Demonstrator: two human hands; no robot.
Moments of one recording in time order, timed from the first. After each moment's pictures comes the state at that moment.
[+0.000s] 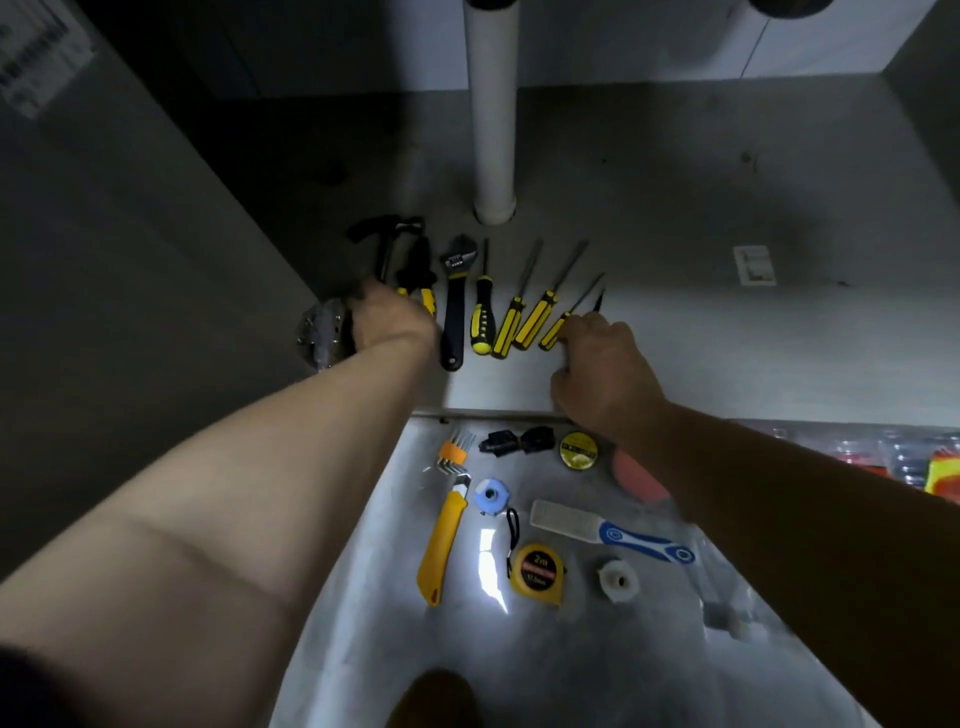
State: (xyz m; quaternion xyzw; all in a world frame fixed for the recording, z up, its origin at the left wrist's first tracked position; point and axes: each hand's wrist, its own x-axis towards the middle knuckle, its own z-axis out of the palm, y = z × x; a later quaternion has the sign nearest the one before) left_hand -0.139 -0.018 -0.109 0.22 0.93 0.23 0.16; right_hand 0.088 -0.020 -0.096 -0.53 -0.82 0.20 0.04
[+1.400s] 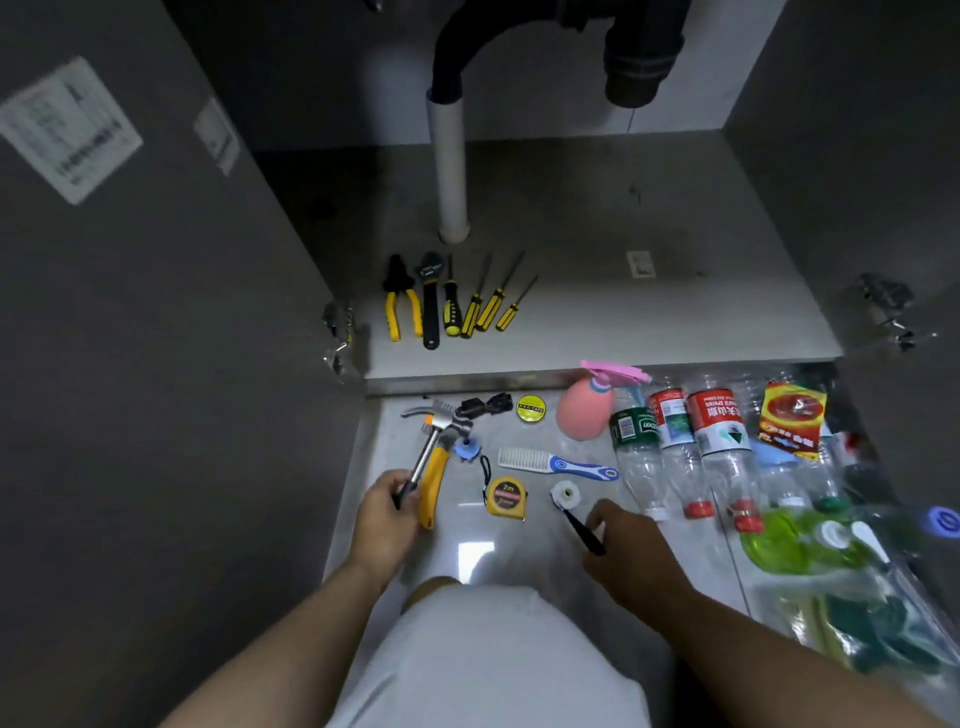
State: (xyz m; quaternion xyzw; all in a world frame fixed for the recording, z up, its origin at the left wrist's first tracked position) left_hand -0.062 -0.297 -0.122 0.33 0.78 0.37 0.39; right_hand 0.226 -0.255 -0.092 -0.62 -0.70 0.35 -0.02
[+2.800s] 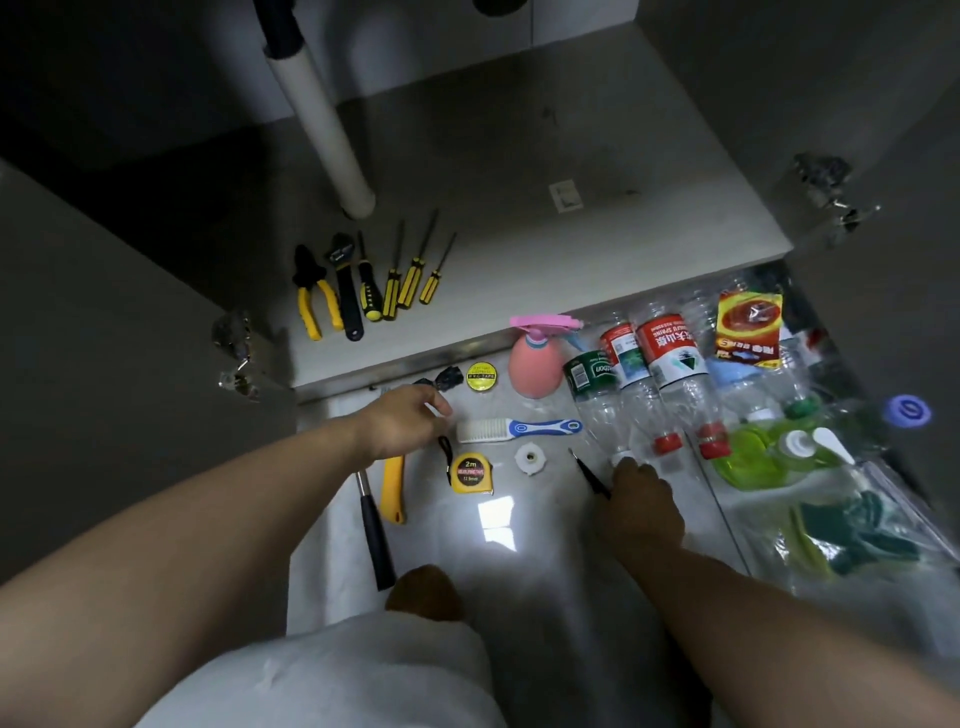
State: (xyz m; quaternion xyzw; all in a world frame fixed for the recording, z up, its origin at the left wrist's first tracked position) left_hand -0.018 -0.163 -0.053 0.54 0.69 -0.02 0.49; right_hand 0.263 -0.252 -0.151 -0.79 -0.53 0.31 -0.03
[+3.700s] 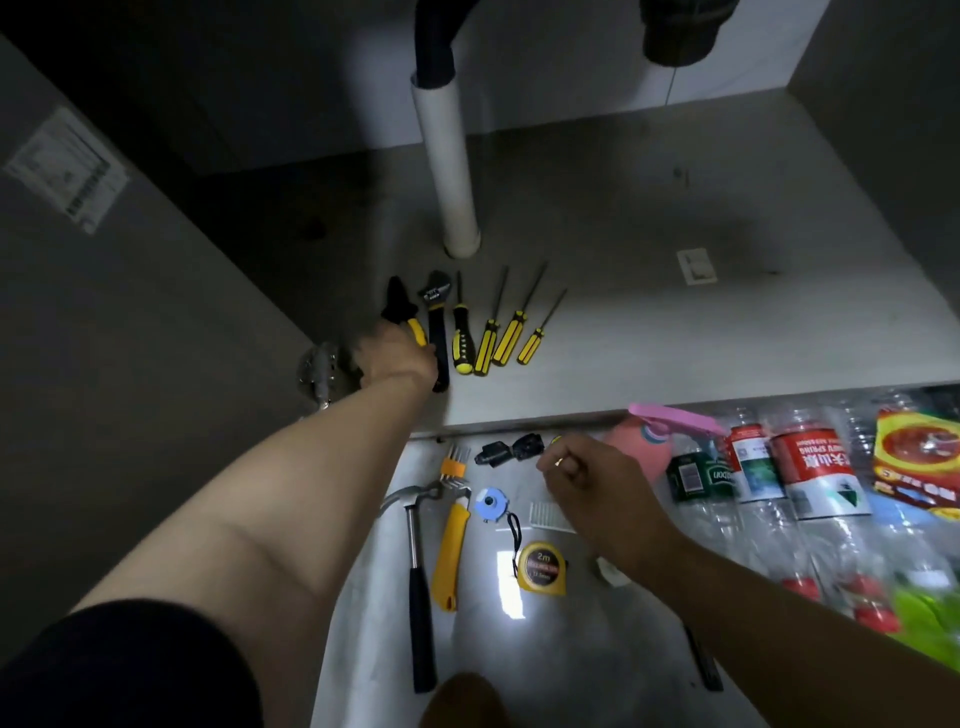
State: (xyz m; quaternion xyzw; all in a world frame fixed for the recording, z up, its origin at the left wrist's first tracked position) left_hand -0.123 -0.025 -0.107 0.34 0.92 0.12 0.17; right_hand 0.133 -0.135 -0.093 -0.54 -0.67 0.46 0.23
